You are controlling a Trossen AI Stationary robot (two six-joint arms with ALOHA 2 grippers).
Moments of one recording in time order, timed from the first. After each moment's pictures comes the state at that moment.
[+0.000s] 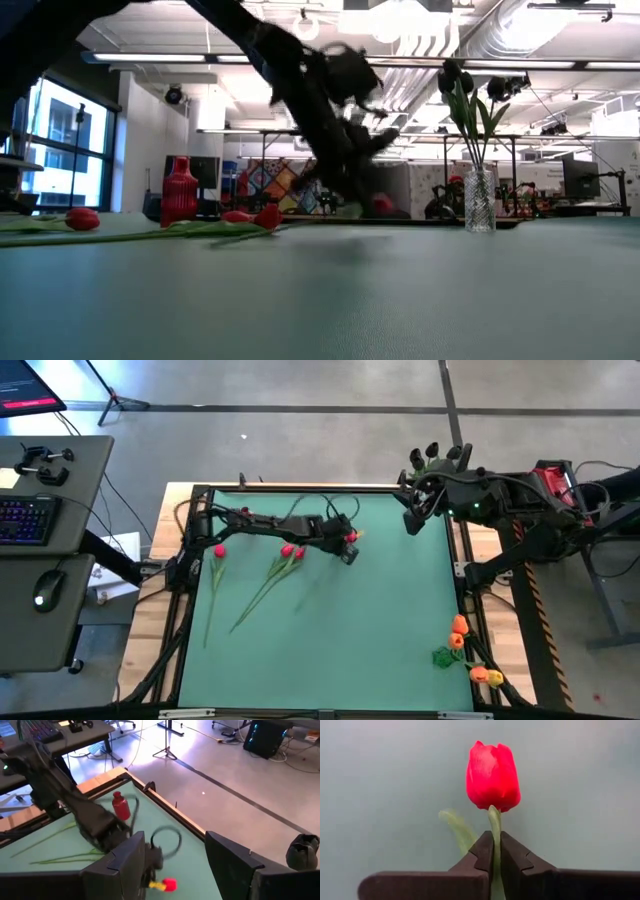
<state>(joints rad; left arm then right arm) 0.21 2.15 1.52 -0.34 -0.11 -0.63 0.07 1.34 1.96 -1.24 0.65 0.46</state>
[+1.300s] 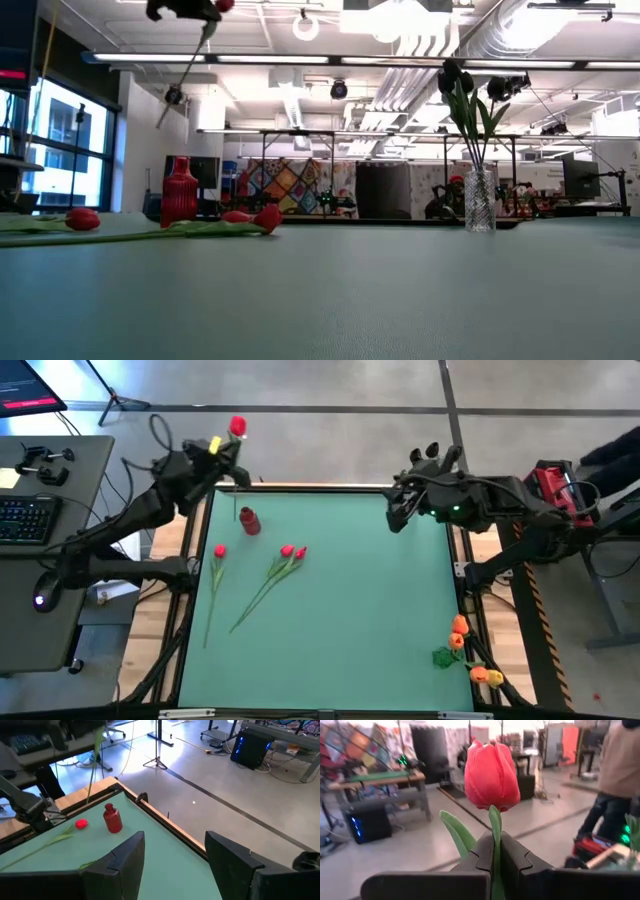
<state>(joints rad) 0.52 0.95 1.05 -0.12 -0.54 0.03 0.07 1.40 1.96 -1.15 0.73 0.42</state>
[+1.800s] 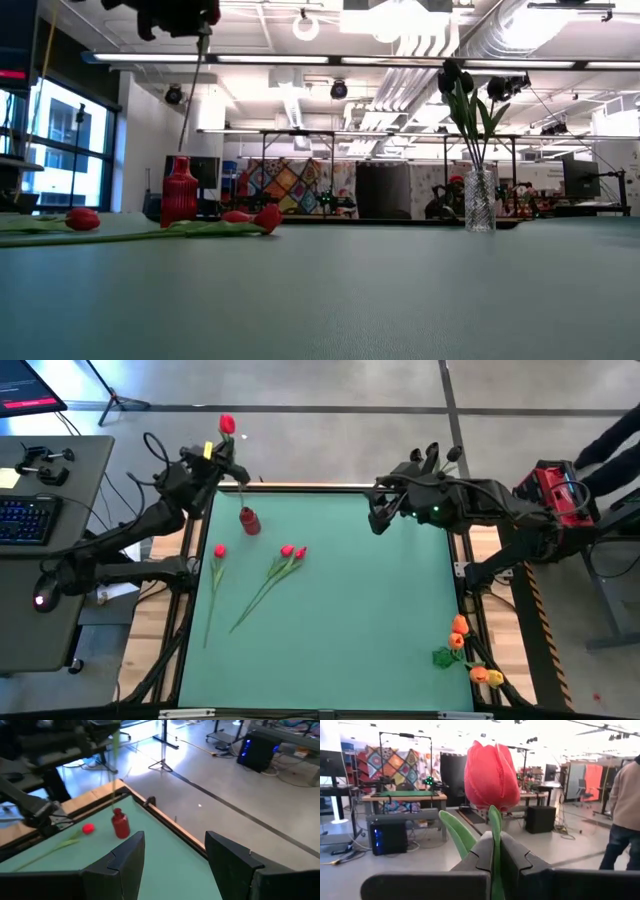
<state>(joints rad) 0.60 0.90 0.81 0.26 -0.58 0.06 0.06 1.47 1.96 -1.03 0.70 0.38</state>
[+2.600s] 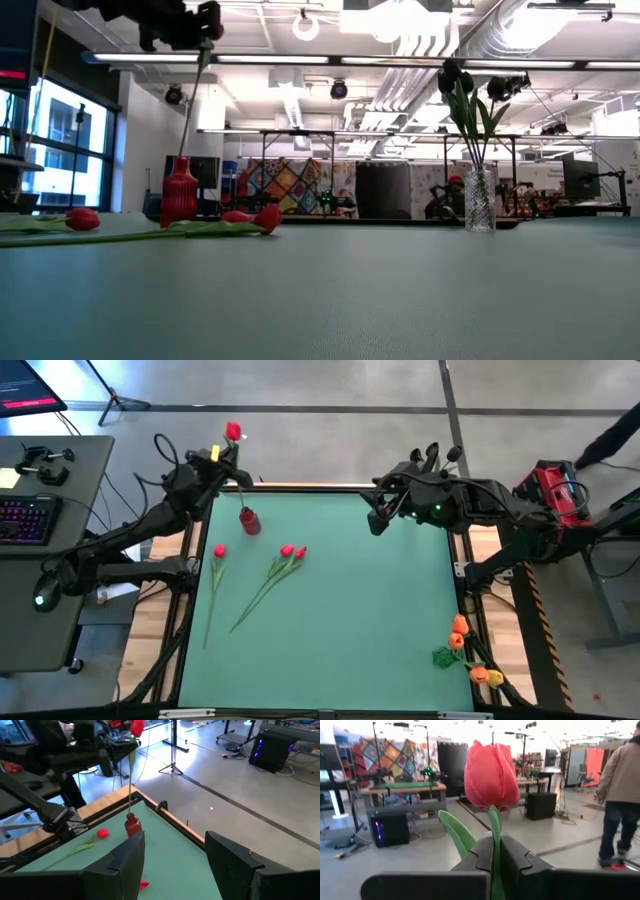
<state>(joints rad) 0.62 0.91 0.76 0.24 -0.55 0.06 0.06 1.47 1.96 -0.98 0.66 0.39</state>
